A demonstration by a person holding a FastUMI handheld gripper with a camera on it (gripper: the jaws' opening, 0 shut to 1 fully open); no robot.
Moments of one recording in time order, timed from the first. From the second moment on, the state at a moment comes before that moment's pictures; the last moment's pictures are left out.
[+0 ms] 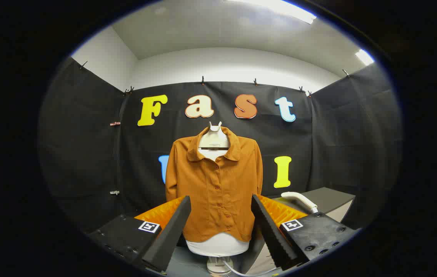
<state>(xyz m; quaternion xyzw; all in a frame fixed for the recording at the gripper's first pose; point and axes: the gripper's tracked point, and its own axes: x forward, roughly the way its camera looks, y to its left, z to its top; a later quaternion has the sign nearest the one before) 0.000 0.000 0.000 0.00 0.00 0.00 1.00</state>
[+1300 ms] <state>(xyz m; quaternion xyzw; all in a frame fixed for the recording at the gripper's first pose) 0.007 0.006 0.003 -0.01 0.00 -0.01 1.00</state>
